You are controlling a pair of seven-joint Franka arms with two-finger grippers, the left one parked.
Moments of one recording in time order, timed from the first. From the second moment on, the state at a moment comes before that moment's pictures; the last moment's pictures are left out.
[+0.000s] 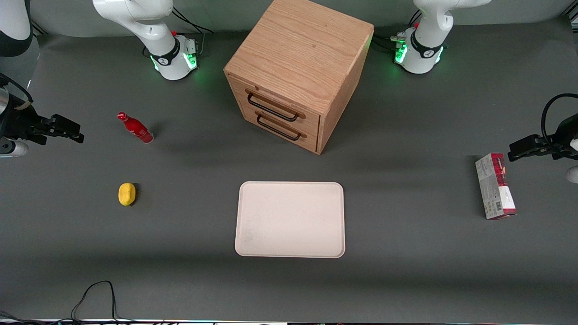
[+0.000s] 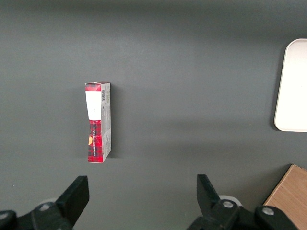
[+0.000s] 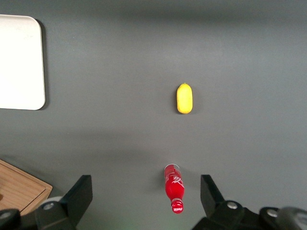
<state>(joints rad) 0.00 0.01 -0.04 -1.63 -0.01 1.60 -0.05</state>
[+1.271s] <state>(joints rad) 0.00 -0.12 -0.16 -1.77 -0.01 1.59 -0.13</state>
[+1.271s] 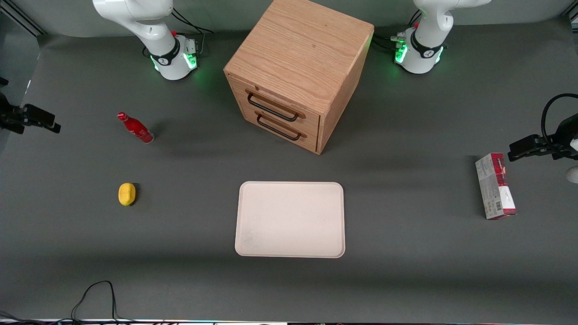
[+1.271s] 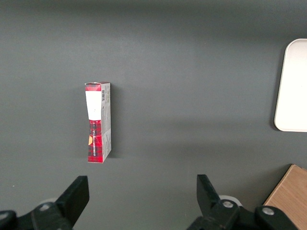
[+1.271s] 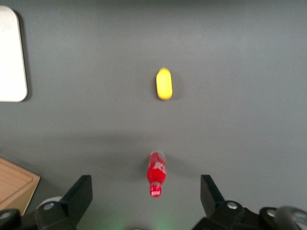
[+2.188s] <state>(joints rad) 0.04 -0.64 -0.16 -2.33 -0.15 1.65 -0.14</state>
